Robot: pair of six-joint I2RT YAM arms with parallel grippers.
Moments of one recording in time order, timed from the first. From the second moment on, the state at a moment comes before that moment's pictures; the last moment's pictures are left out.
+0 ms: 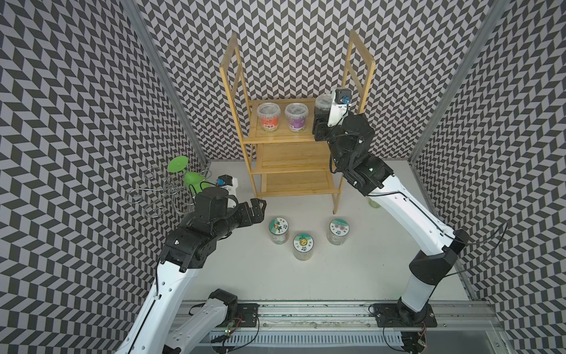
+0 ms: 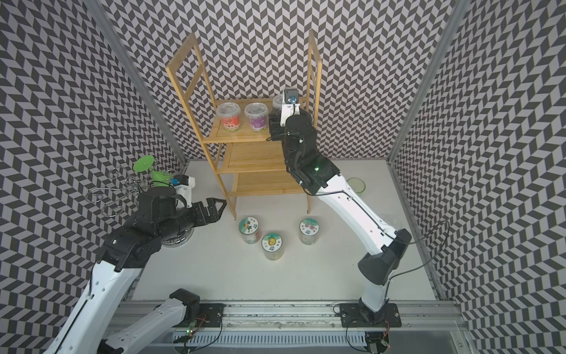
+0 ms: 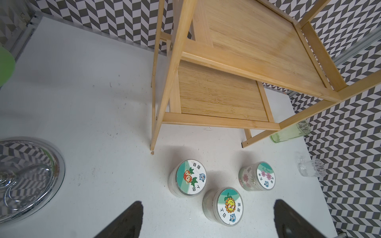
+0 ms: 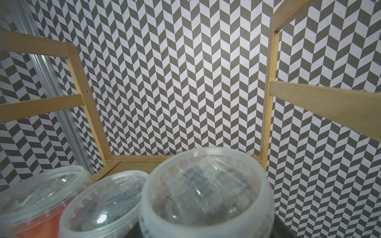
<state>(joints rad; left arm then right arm) -0.35 0.88 1.24 -0.93 0.06 -0.49 0.75 1.79 2.11 -0.16 0.57 -0.02</state>
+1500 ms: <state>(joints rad) -0.35 0.88 1.24 -0.93 0.05 -0.48 0.71 1.81 2.07 -0.16 0.57 0.03</state>
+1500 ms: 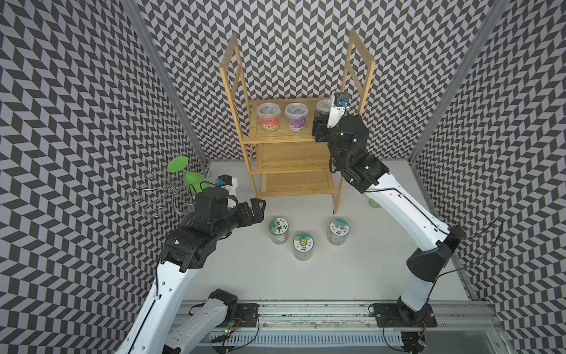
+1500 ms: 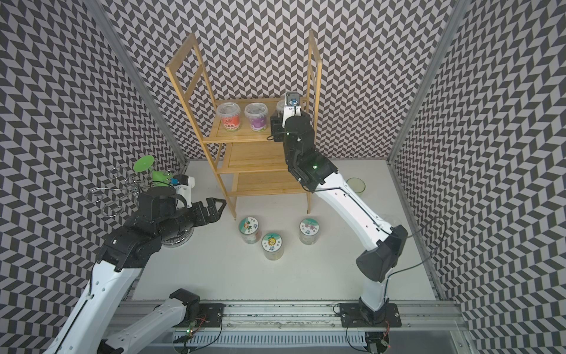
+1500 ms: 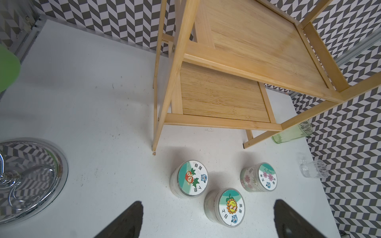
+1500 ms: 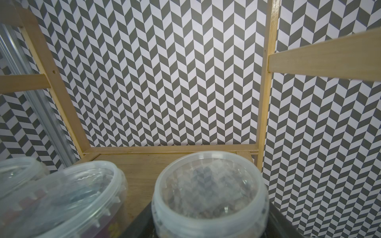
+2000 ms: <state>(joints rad) -0.36 0.88 1.24 -0.93 0.05 -0.48 0.71 1.79 2.06 -0.19 0.56 0.05</state>
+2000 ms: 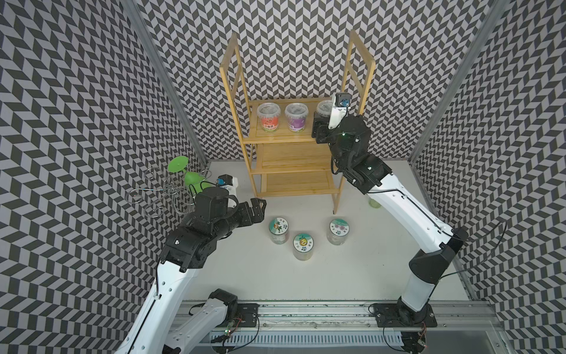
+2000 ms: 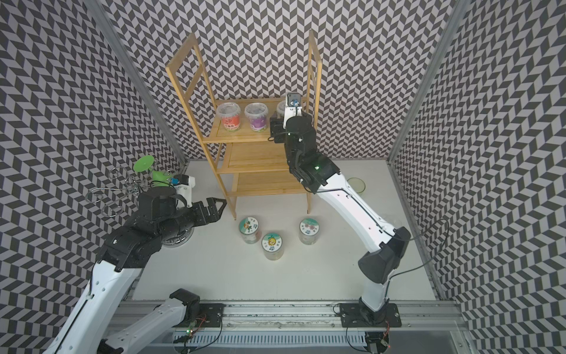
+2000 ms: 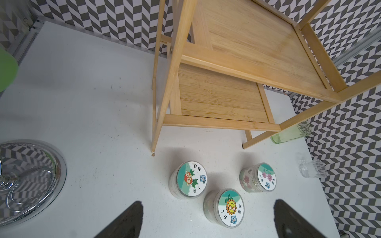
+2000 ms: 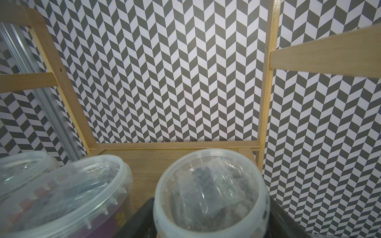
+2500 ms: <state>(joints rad) -0.36 0.88 1.24 -0.93 0.05 -0.48 0.71 1.75 2.03 -0.21 0.55 0.05</state>
